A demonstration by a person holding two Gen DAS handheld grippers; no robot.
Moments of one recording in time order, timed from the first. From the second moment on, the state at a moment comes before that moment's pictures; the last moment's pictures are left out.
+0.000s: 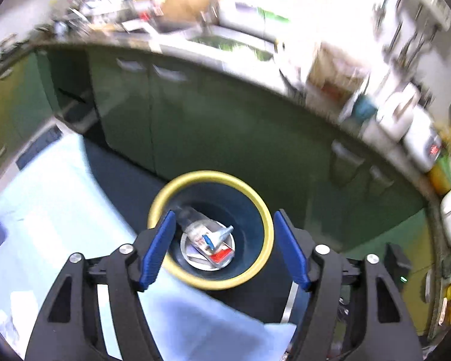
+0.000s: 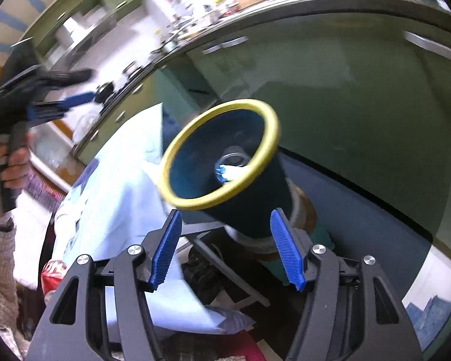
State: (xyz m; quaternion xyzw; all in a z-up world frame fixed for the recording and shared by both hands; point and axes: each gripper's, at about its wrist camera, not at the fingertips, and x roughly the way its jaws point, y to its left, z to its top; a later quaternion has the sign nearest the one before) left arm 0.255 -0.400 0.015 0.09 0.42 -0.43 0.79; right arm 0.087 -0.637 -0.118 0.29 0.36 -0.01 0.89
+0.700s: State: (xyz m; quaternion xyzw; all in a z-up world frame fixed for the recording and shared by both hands) left arm 0.251 0.063 -0.035 -0.10 0.26 -0.06 0.96; right arm 0.284 -0.292 0.003 -0.04 0.52 0.30 0.80
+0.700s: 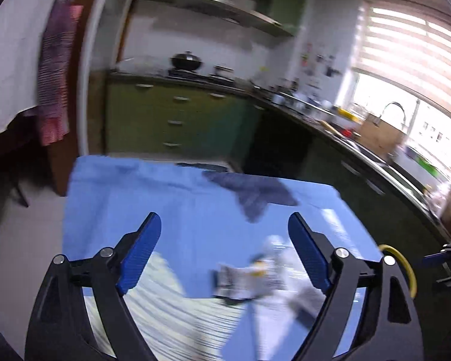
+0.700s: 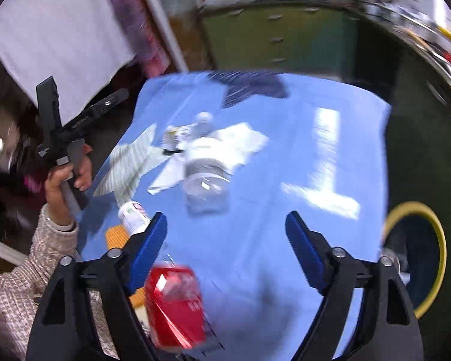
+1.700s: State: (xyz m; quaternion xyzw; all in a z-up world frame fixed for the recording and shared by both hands) left arm 0.255 0.089 -0.062 -0.15 0.27 -0.03 0.95; right arm 0.371 -0.214 -0.067 -0.10 0.63 0.26 0.73
